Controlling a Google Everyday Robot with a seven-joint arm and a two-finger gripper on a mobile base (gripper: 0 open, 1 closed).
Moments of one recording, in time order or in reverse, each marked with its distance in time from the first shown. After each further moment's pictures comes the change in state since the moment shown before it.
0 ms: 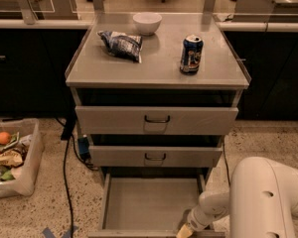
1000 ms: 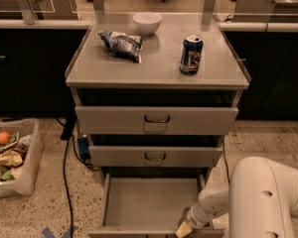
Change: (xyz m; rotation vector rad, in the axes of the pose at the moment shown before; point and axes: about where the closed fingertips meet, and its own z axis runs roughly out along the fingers) arm -0.008 -0.007 -0.001 0.007 -0.009 0.008
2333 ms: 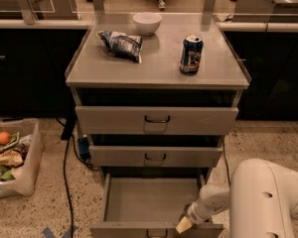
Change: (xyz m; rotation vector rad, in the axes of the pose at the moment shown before) arm -0.010 -0.016 -0.002 -0.003 -0.018 0.047
